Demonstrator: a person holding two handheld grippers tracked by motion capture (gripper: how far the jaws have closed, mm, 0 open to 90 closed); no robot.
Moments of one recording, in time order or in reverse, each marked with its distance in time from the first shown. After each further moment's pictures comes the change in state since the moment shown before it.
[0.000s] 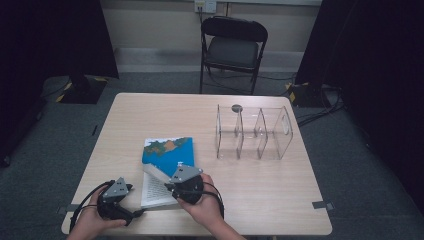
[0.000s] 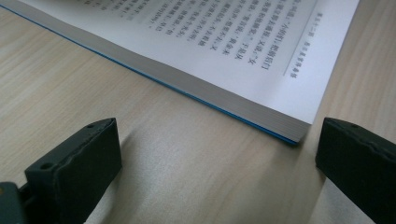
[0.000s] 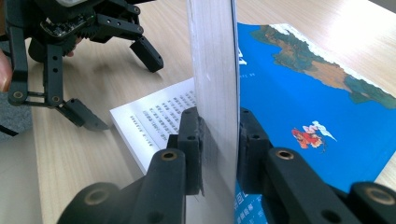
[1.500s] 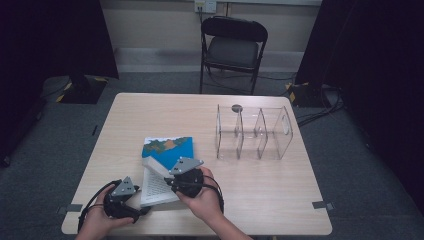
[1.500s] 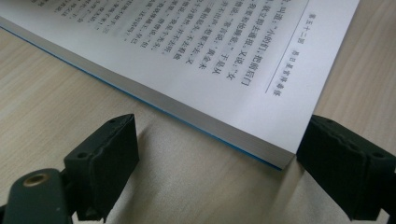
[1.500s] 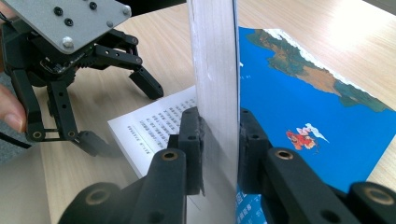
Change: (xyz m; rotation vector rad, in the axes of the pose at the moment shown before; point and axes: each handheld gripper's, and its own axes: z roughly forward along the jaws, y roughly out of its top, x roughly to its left) left arm -0.011 0.016 0.007 0.022 0.015 -0.026; right arm -0.008 0.017 -0.007 0.008 0.004 0.048
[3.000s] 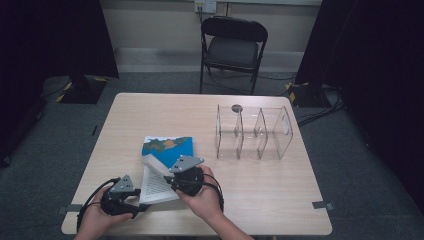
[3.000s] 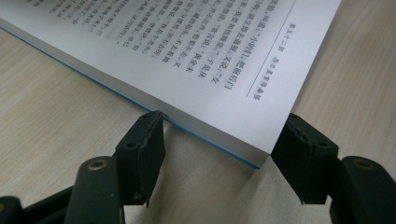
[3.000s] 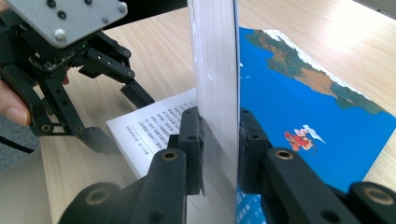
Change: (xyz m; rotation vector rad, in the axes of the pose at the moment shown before) left arm -0.001 0.009 -0.009 0.025 -0.041 -0.034; right arm -0.003 0.005 -0.003 -0.009 -0.003 0.009
